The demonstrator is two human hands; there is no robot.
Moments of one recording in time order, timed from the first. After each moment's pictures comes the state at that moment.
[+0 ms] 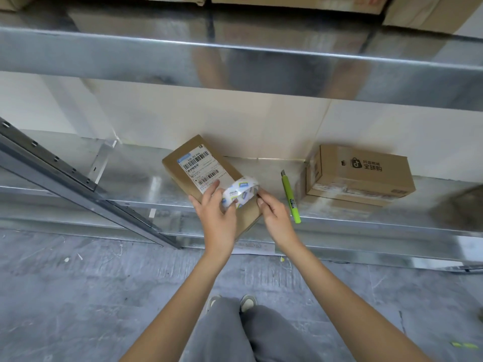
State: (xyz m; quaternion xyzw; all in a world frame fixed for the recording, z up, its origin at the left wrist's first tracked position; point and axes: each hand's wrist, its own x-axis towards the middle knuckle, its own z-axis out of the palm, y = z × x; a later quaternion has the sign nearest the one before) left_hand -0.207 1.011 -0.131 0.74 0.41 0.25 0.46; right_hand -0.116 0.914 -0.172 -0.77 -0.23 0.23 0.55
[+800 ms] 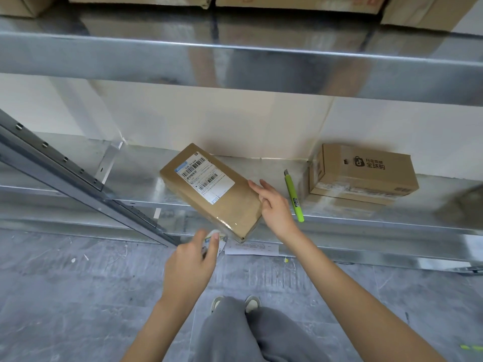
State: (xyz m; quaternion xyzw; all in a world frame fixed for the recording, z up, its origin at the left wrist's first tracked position) left_hand -0.308 1.013 -0.117 0.87 0.39 0.06 0.30; right_hand -0.111 0.927 -0.163 -0.83 -0.27 0.22 0.45
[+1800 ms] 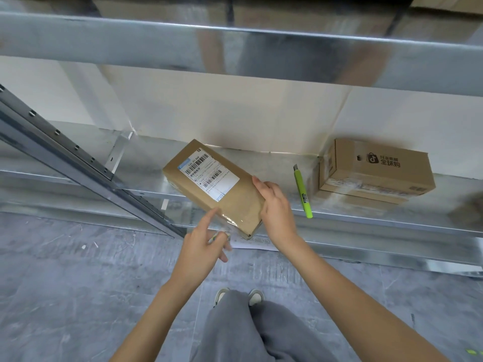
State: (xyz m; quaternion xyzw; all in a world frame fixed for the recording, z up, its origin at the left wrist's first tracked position) left_hand -0.302 1.024 -0.125 0.75 0.35 0.04 0.56; right_hand -0.135 0.936 -0.168 -0.88 -0.31 0.09 0.35
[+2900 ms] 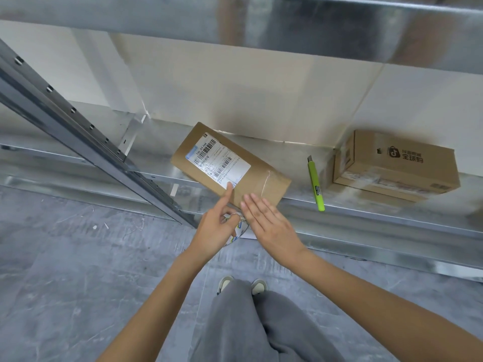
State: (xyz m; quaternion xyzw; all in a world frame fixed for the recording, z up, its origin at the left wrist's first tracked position) left_hand -0.288 1.033 -0.152 0.73 0.35 0.03 0.59; right_hand -0.175 0.902 -0.187 -0.75 -0.64 -0.14 0.03
